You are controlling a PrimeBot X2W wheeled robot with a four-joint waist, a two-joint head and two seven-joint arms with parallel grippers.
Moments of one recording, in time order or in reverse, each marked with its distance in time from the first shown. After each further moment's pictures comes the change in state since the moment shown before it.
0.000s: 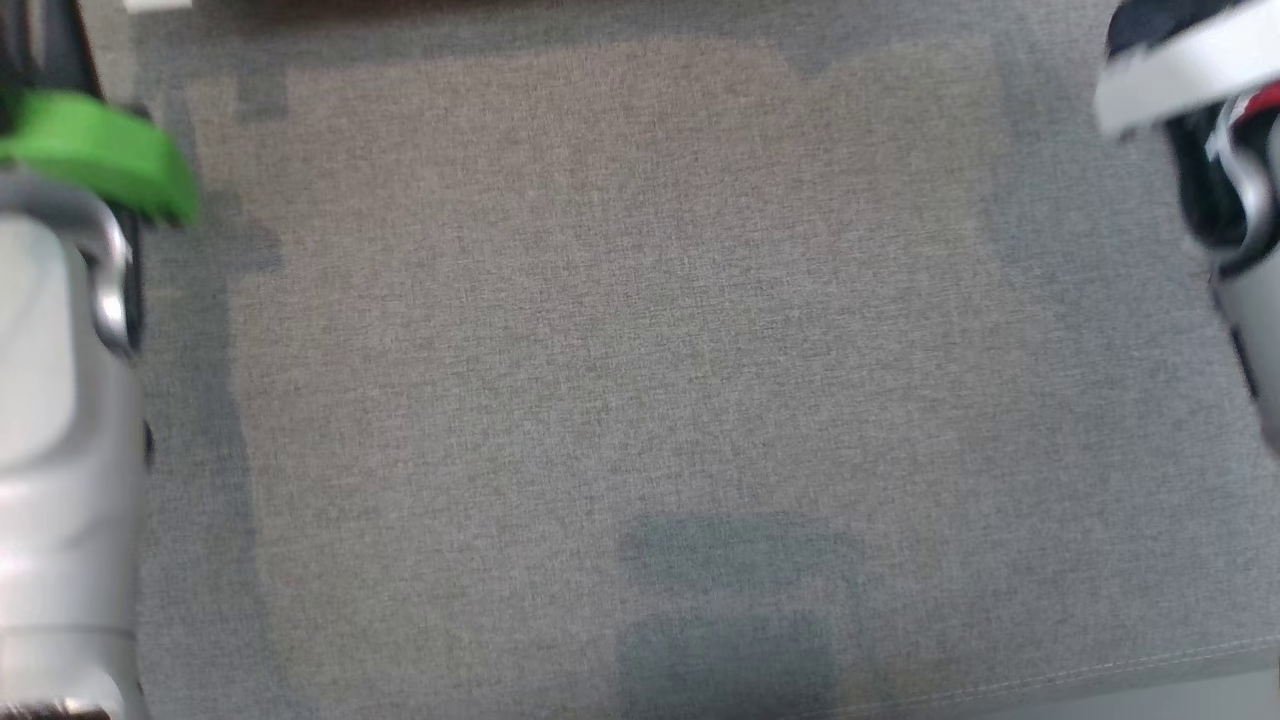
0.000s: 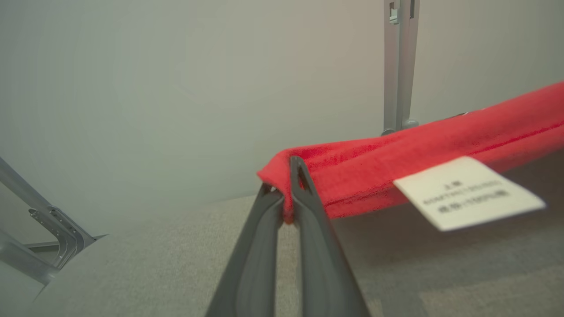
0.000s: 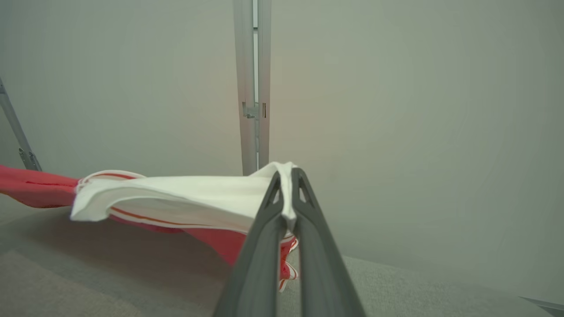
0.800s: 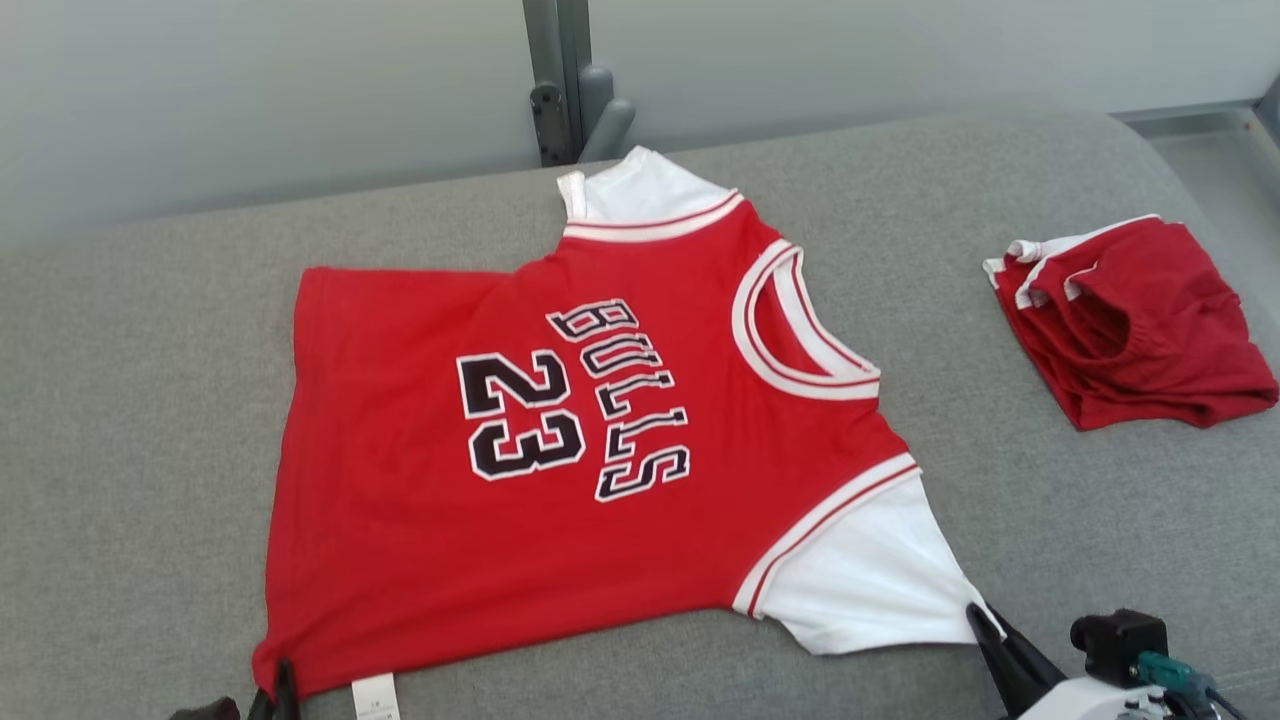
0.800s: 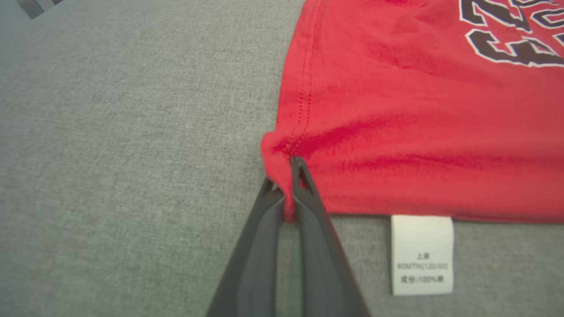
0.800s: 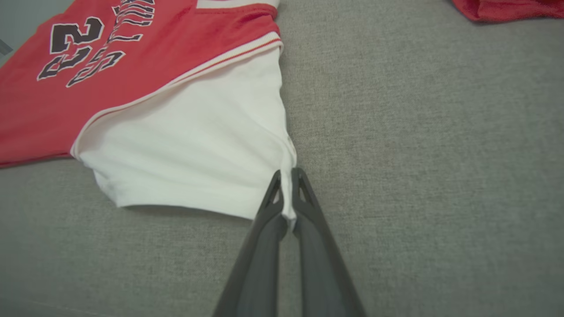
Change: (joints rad) left arm 0.962 -0.246 0.239 -0.091 -0.064 -0.033 -0.002; right arm 0.947 0.123 0.037 0.127 0.050 0.000 0.000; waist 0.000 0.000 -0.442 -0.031
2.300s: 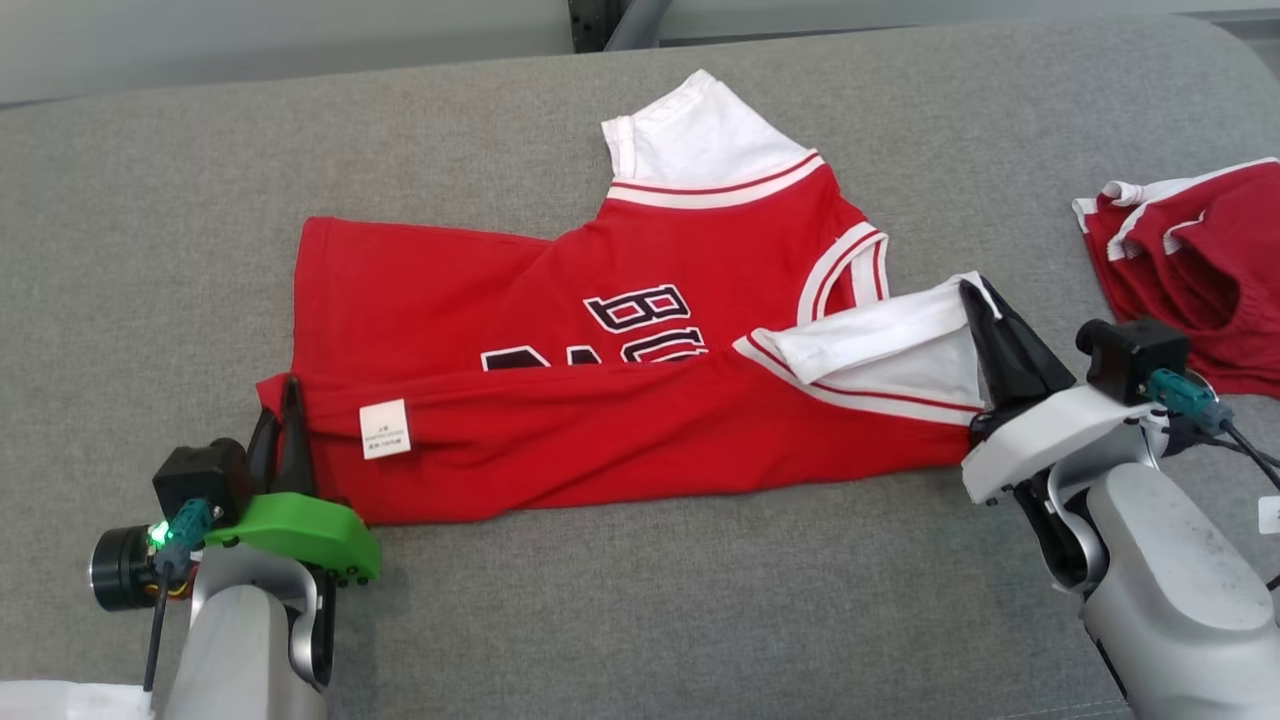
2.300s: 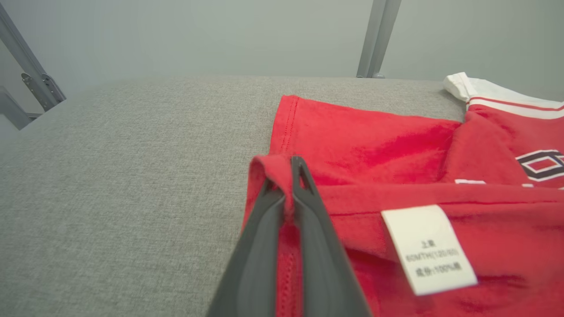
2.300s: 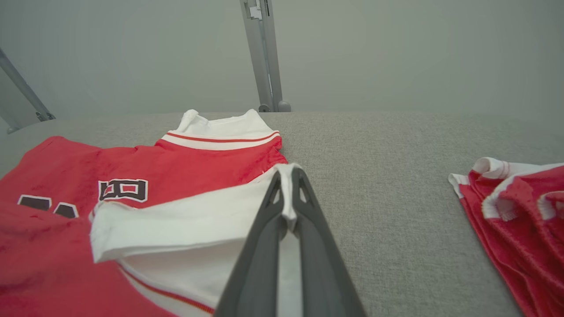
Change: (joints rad) left arm -0.327 -0.005 -0.056 -0.052 0.061 -0.028 0.000; right arm -0.397 0.045 -0.095 -0.025 -0.132 -0.001 -0.001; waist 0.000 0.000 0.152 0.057
